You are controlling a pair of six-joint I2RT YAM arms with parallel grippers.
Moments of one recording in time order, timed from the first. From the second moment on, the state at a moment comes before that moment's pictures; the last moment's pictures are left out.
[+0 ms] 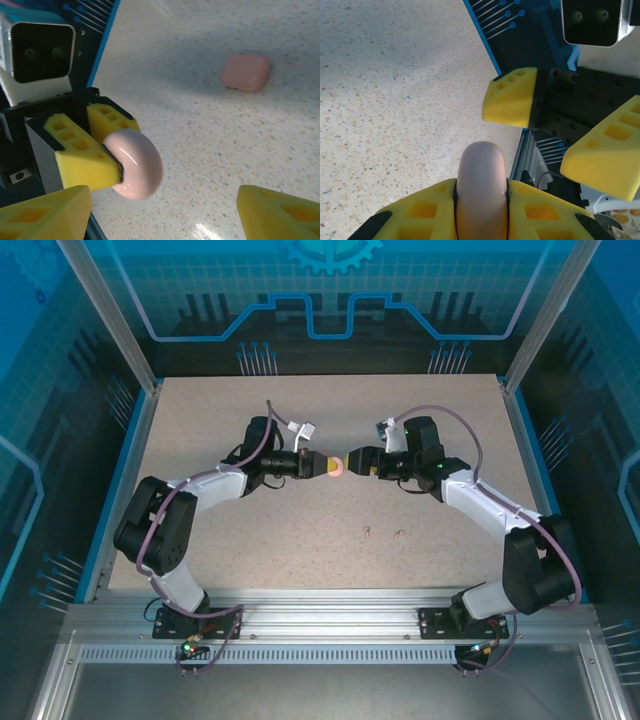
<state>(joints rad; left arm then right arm) -0.37 1.71 0.97 0.24 0.96 -0.63 0.36 1.45 0.94 -0.13 -0.62 0.53</state>
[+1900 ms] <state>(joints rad) -0.36 1.63 0.98 0.24 1.00 -0.62 0.39 1.46 0.91 -0.03 -0.65 0.61</state>
